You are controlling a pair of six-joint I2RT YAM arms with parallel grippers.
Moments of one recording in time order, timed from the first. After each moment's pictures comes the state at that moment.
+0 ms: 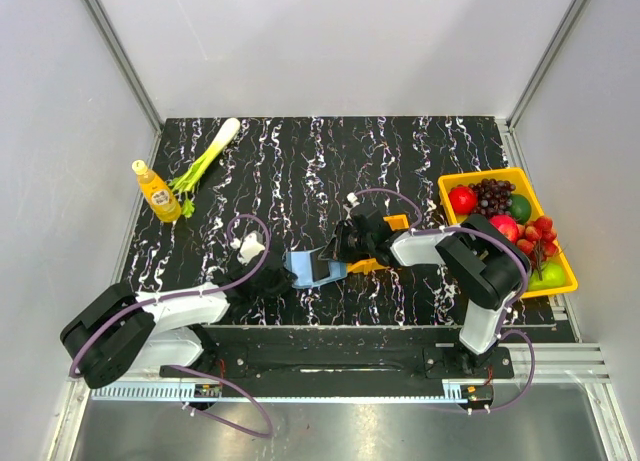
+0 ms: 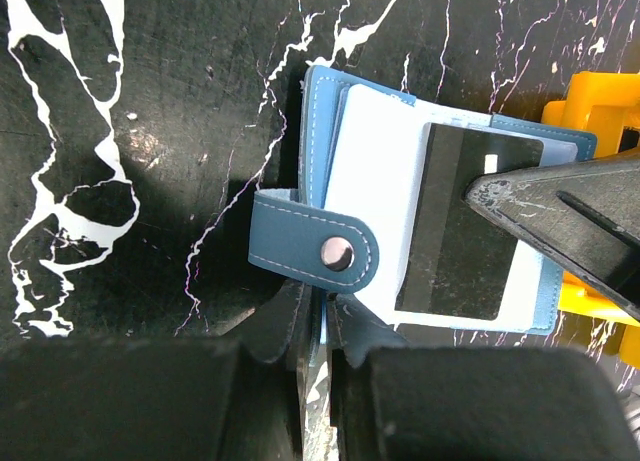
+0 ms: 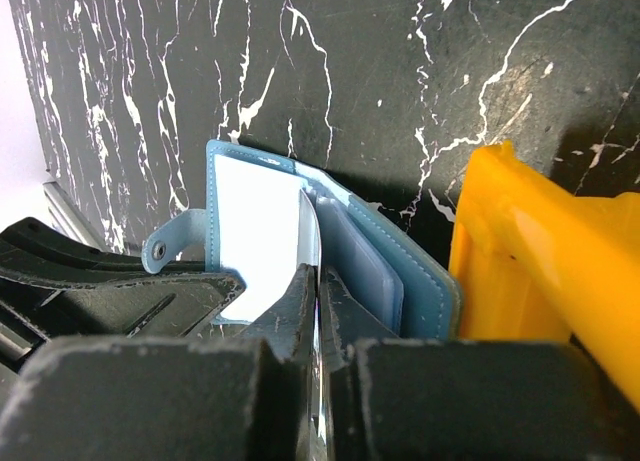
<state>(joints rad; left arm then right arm) -0.80 1.20 0.31 0.11 -0.28 -1.19 0.70 1.82 0.81 0.31 -0.32 0.84</state>
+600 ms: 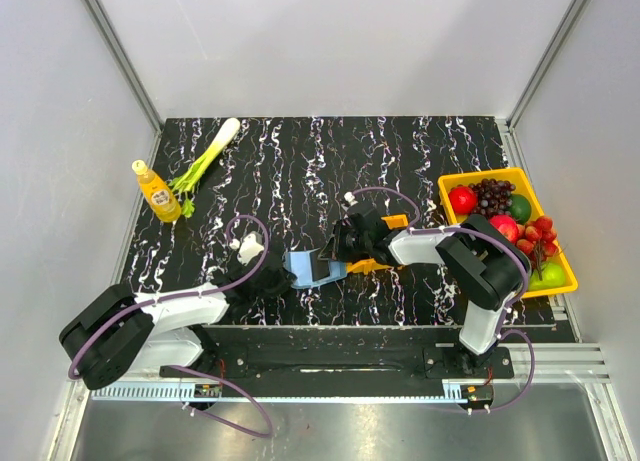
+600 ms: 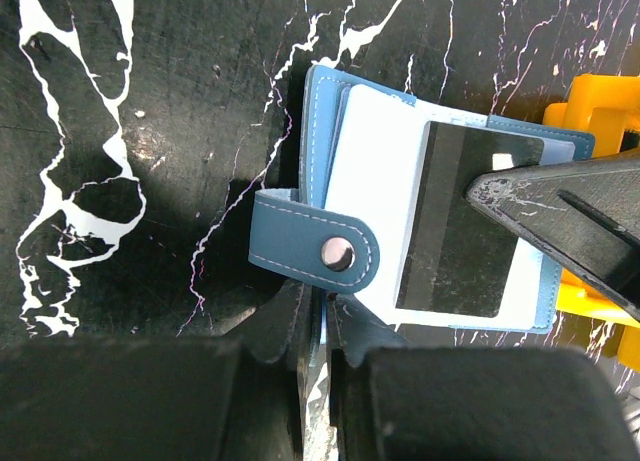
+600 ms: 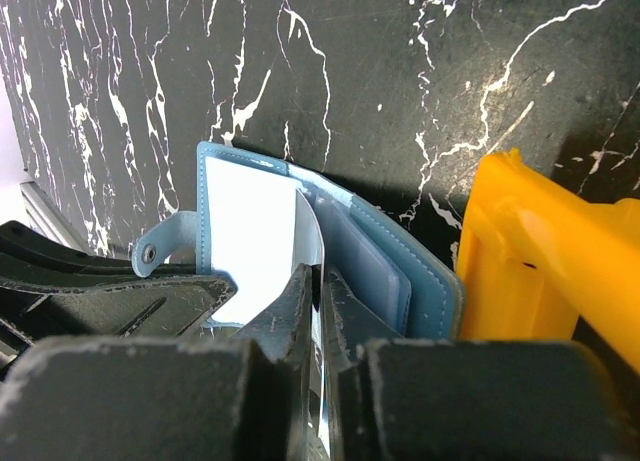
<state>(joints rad) -0.80 1.20 0.30 0.10 -0.29 -1.20 0.72 1.81 0.84 0.25 -0.28 0.81</state>
